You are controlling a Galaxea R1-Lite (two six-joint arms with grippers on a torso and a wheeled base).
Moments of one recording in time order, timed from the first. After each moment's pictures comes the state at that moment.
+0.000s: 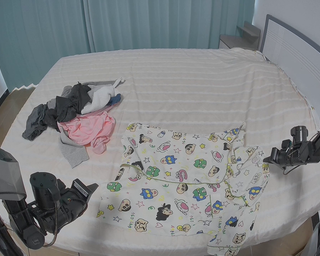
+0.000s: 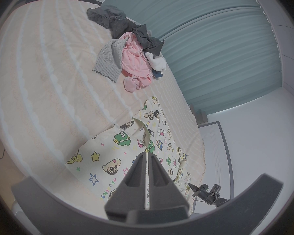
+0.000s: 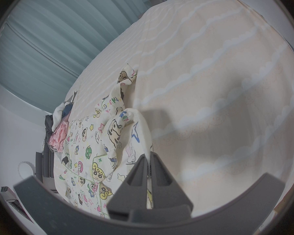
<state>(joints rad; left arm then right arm) -0.38 1.95 -0.02 -1.55 0.06 -1.16 -0.23 2.20 -0.98 -0.41 0.43 0.28</state>
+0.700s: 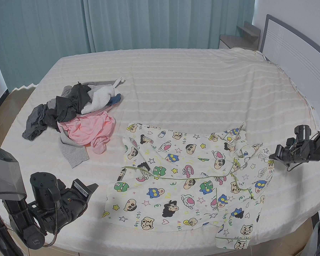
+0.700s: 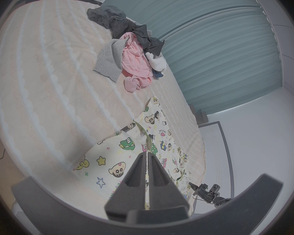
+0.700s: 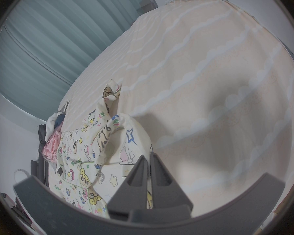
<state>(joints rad) -0.38 1.95 -0.02 -1.55 0.06 -1.16 -0.30 2.26 -1.07 -0.41 0.39 0.28</state>
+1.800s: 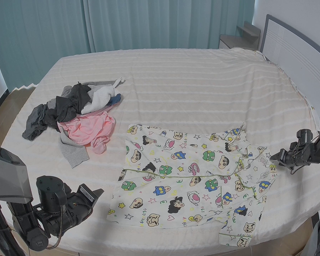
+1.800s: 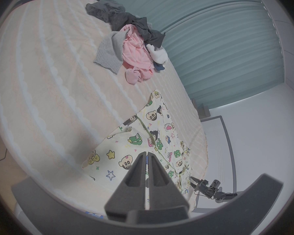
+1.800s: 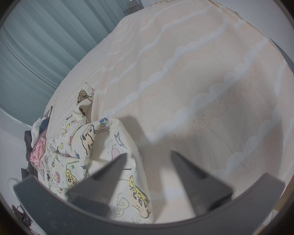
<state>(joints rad) -0.42 1.99 -0.02 -1.55 0.06 -1.16 -0.35 2.31 -1.09 -0.40 0.31 0.27</state>
